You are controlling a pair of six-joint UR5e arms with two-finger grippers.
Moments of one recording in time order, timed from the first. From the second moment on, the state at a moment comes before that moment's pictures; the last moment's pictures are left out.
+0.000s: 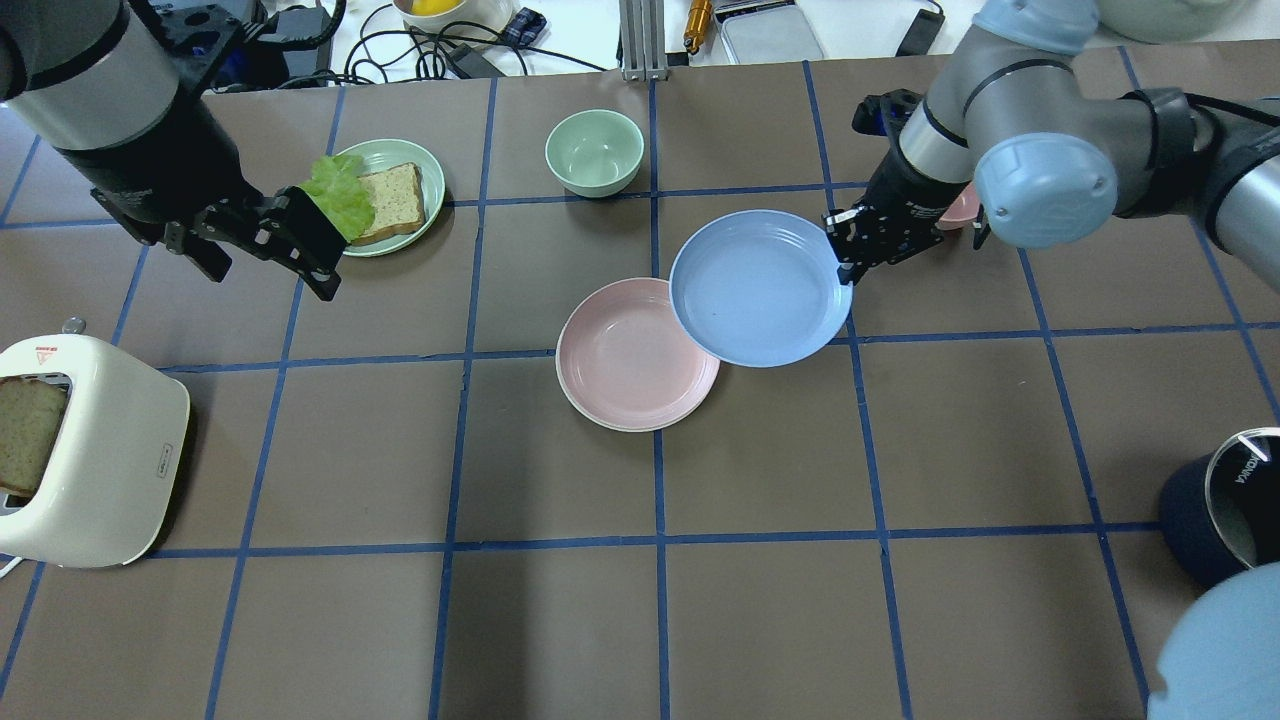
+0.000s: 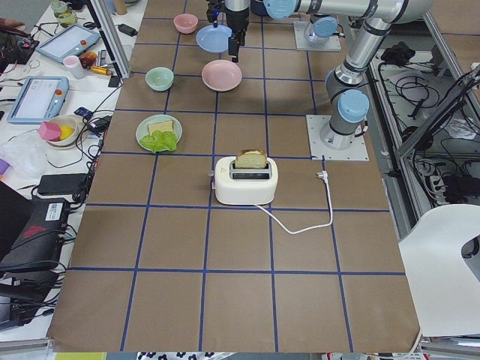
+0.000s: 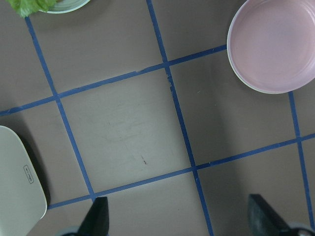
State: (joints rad) left arm -1.50 -1.48 -1.58 -1.69 1.57 0.27; right arm 1.57 -1.27 1.71 -1.93 -1.35 -0.05
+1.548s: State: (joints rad) left arm -1.49 -1.46 -1.59 -1.68 1.59 0.20; right arm 1.71 -1.37 1.57 -1.75 -1.50 0.12
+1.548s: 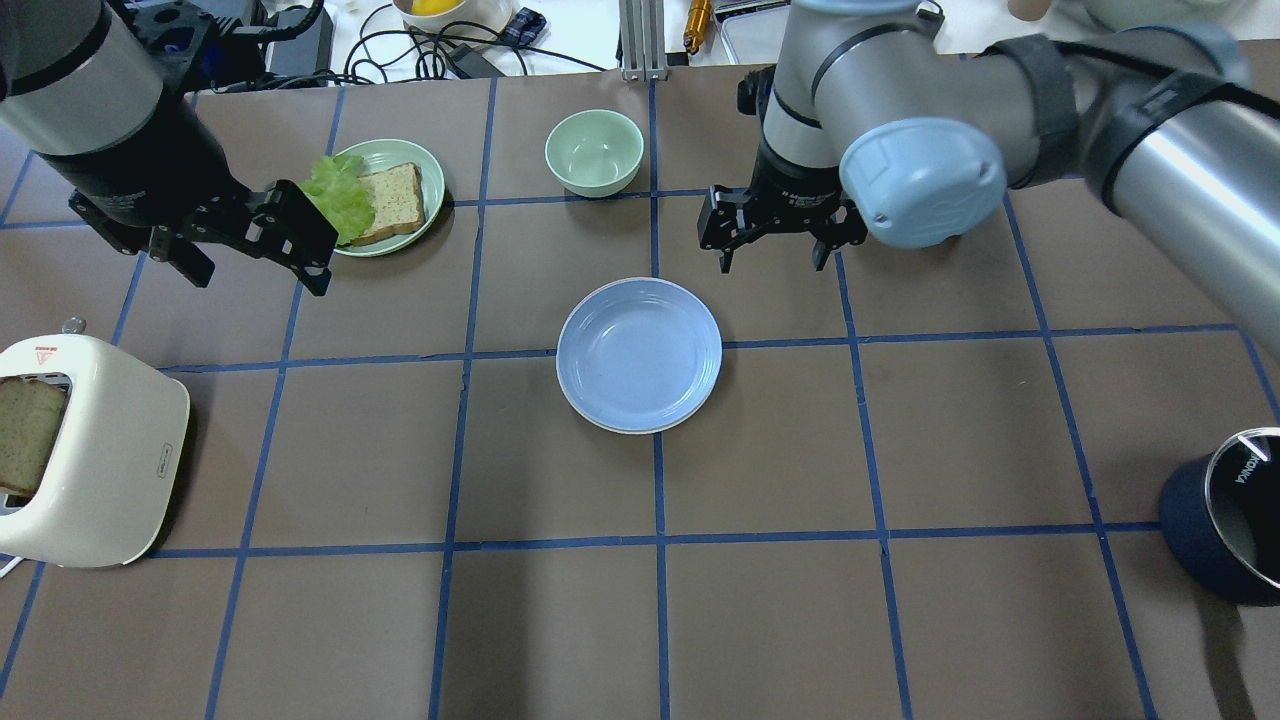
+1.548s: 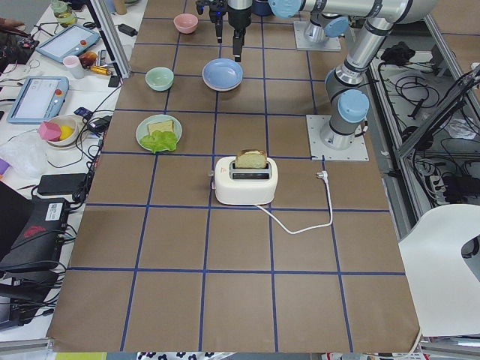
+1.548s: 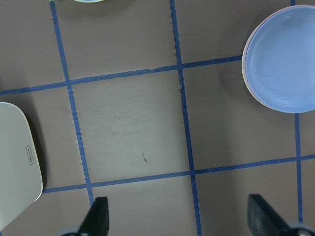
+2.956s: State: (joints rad) left arm -1.49 -1.45 -1.59 -1.67 1.60 0.20; right arm 1.57 -1.61 1.57 -1.55 -1.59 -0.06
